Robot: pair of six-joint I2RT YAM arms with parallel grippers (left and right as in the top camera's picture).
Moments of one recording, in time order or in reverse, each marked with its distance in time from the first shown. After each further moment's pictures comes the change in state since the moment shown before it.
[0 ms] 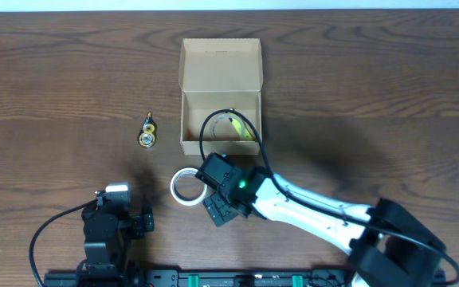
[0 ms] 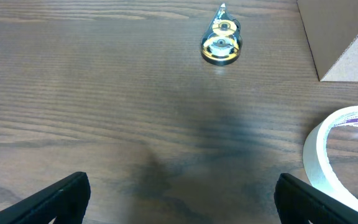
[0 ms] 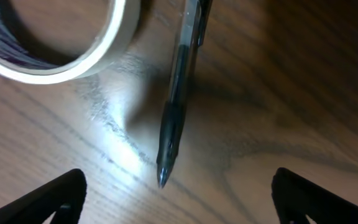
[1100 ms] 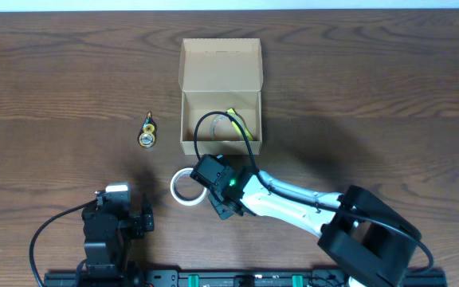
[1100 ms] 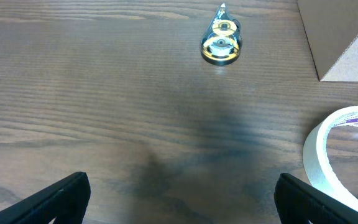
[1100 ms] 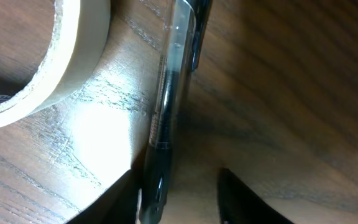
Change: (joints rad) left arm 0.000 0.000 0.000 0.000 0.000 0.000; right arm 0.000 0.110 0.014 0.058 0.040 -0.013
